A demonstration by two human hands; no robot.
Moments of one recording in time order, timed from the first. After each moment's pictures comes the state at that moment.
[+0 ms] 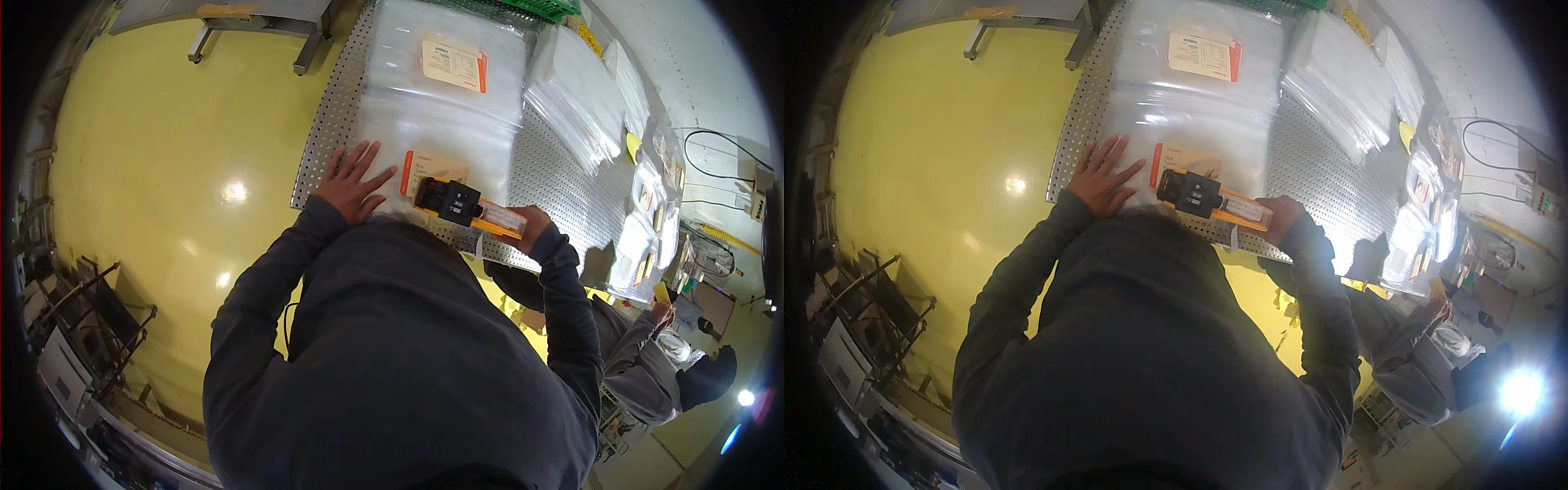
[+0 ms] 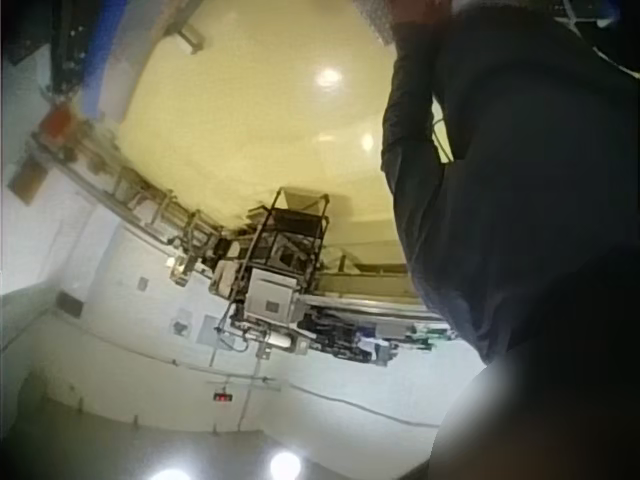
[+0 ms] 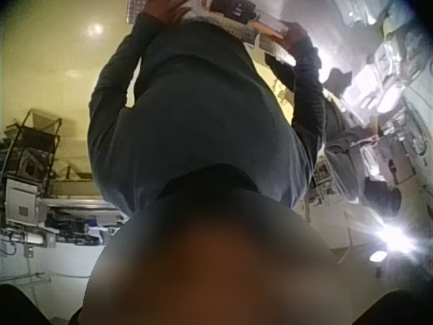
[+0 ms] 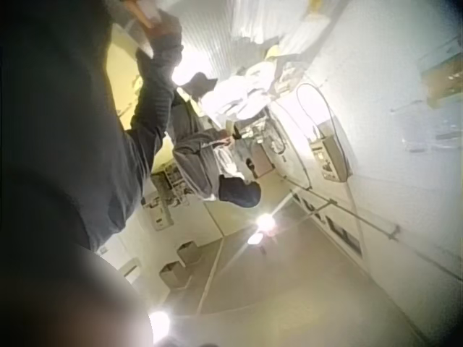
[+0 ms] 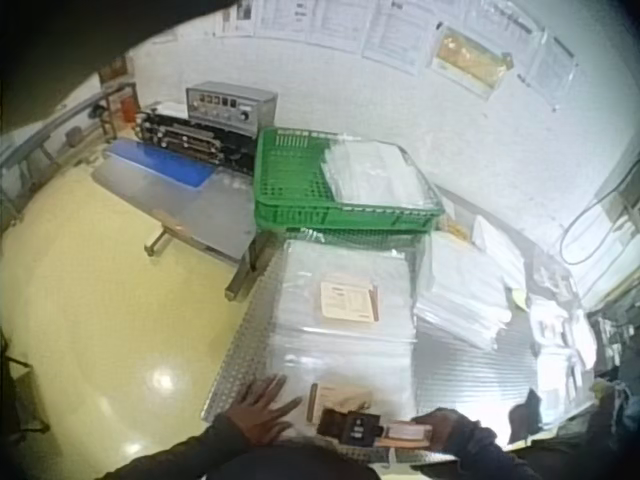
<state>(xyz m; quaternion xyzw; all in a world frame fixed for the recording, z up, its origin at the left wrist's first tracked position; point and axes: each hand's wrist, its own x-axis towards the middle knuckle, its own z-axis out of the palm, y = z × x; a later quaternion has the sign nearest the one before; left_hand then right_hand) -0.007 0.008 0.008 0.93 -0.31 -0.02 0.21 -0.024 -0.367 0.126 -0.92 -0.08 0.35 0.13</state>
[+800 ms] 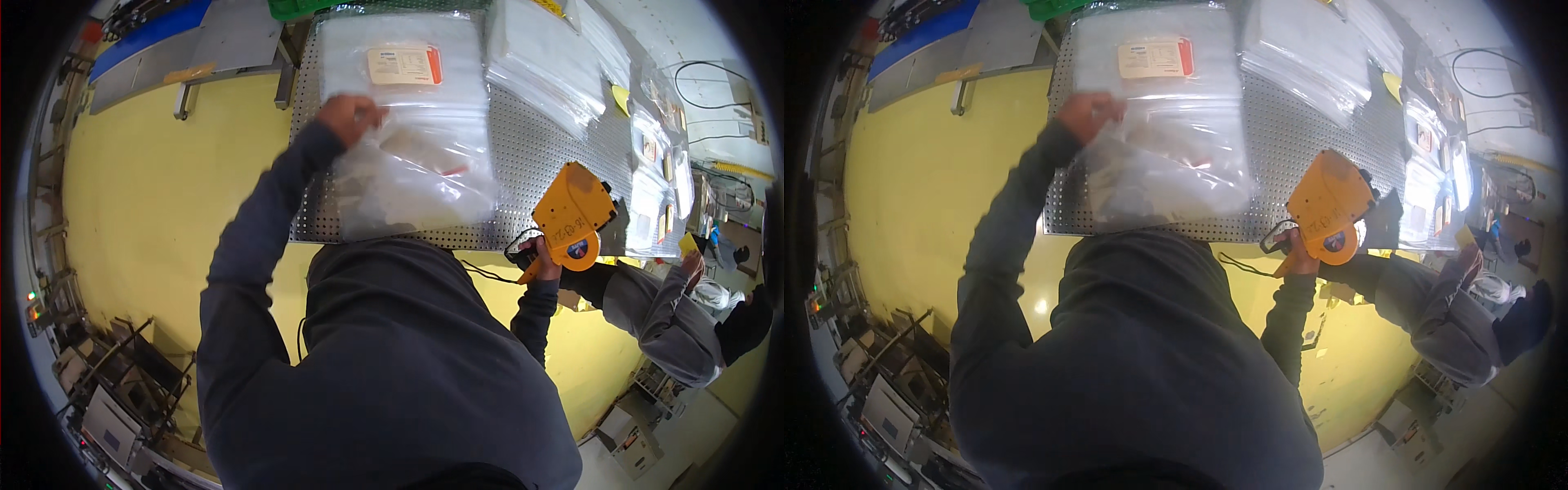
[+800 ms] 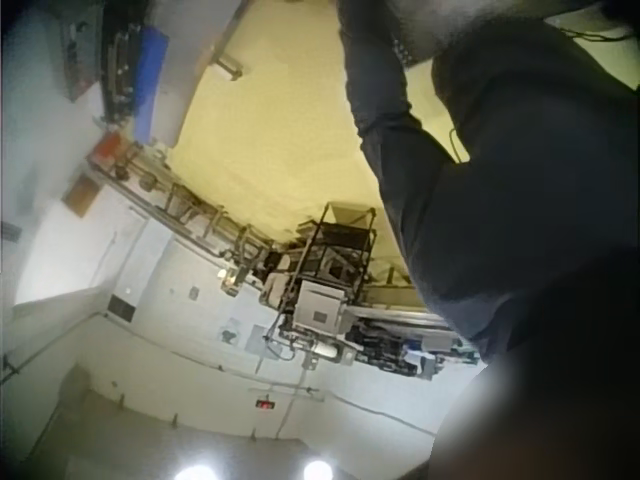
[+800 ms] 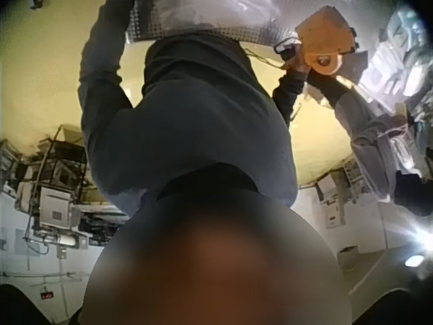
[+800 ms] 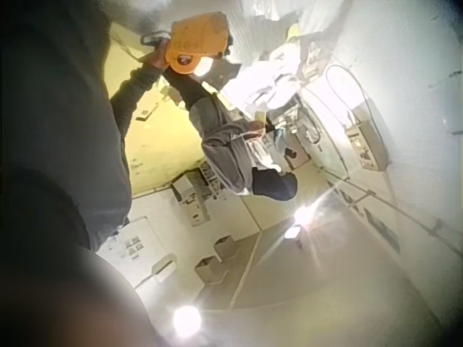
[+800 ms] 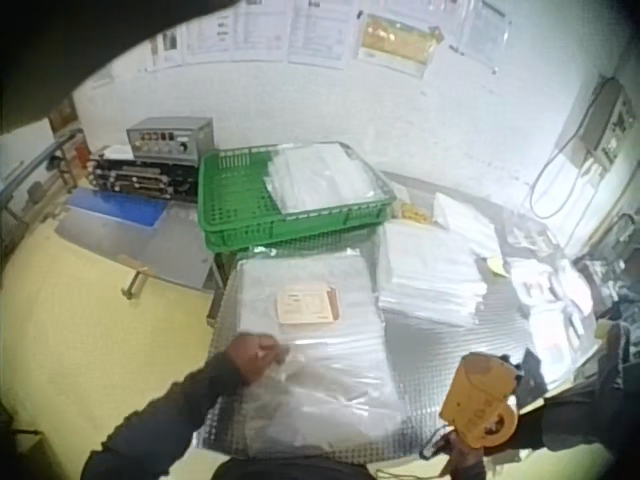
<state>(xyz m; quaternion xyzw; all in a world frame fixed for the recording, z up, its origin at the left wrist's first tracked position) 0.156 -0.037 0.063 0.82 -0.30 -0.15 0.47 -0.174 -0.411 0.056 -0.66 0.32 -0.14 0.67</state>
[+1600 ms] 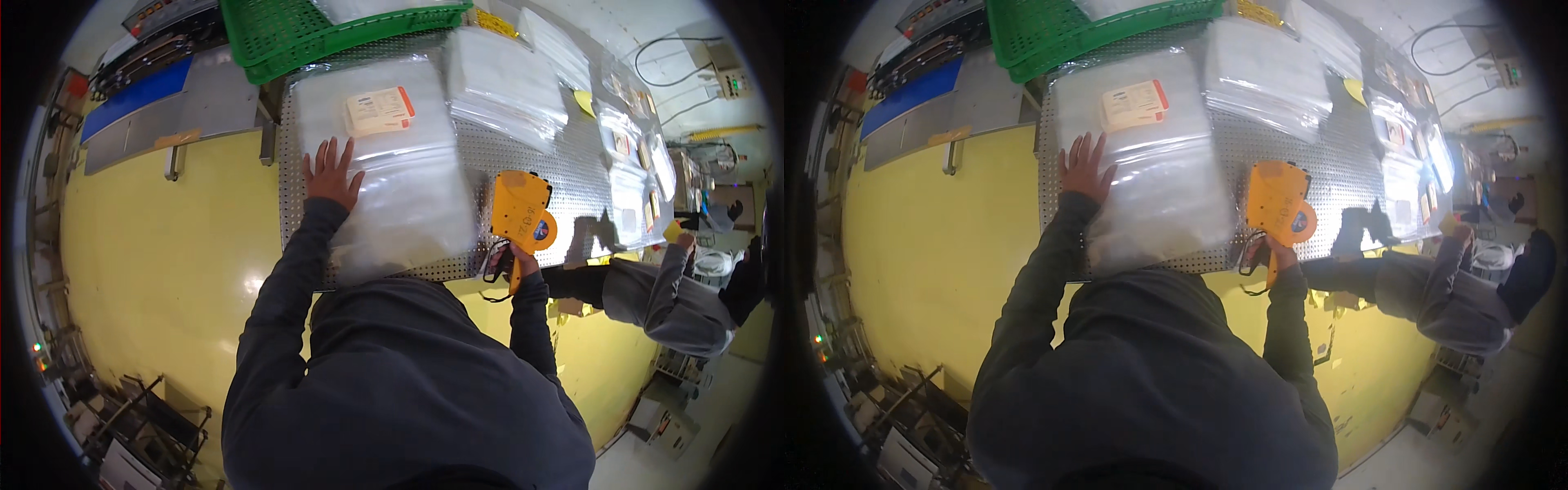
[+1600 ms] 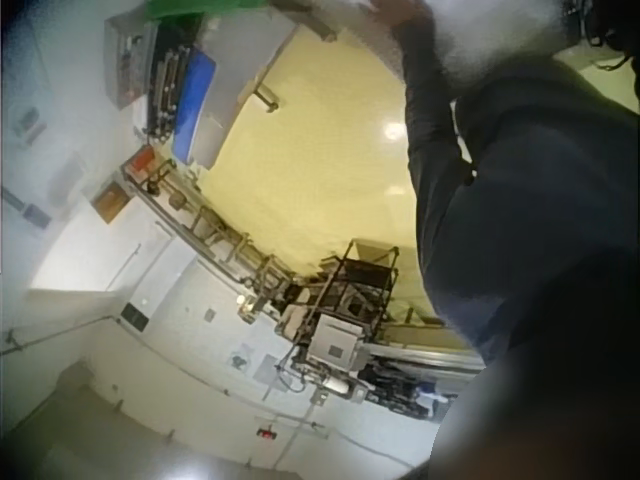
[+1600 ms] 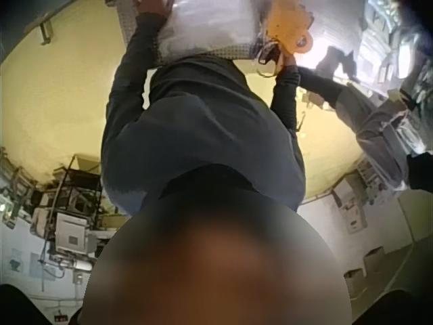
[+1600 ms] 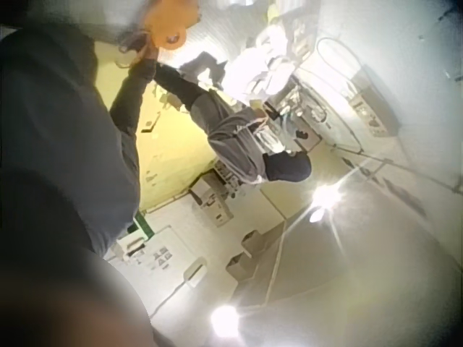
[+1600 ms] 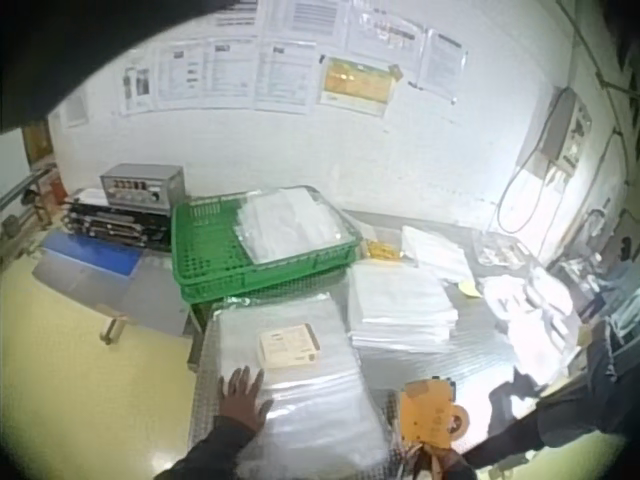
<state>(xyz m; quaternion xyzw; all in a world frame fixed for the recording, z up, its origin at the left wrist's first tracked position) 0.131 -0.065 -0.005 0.96 -0.22 0.10 0.16 -0.144 -0.428 0.034 -0.49 0.34 0.05 0.80</state>
